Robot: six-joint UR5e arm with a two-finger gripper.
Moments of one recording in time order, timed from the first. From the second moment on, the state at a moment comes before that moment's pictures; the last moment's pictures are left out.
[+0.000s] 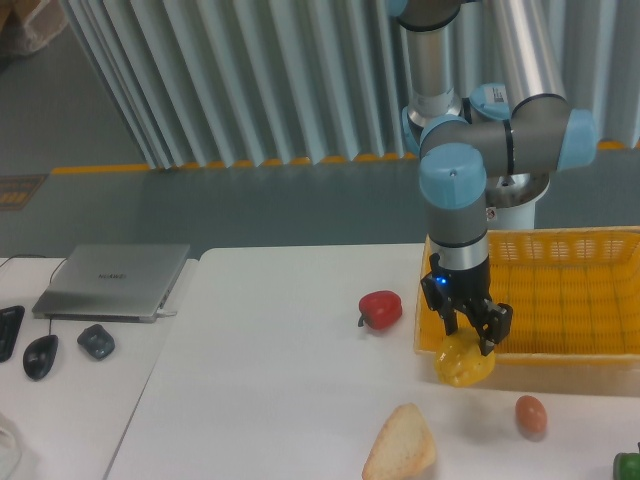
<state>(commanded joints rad) 2.19 -1.94 -1.50 -1.19 1.63 0.67</state>
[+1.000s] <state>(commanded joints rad) 2.16 -2.00 -1.51 -1.06 1.63 0.45</state>
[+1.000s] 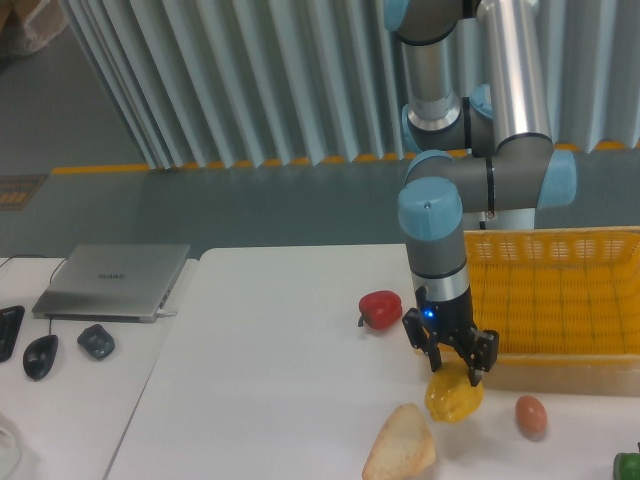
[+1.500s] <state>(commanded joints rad) 2.16 -2.01 -1.53 -1.07 1.66 0.43</state>
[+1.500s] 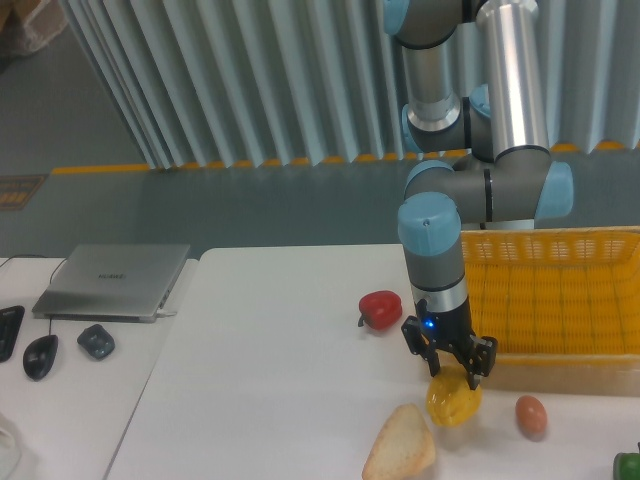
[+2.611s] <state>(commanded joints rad) 2.18 -1.84 -1.49 -1.34 1.72 0.88</state>
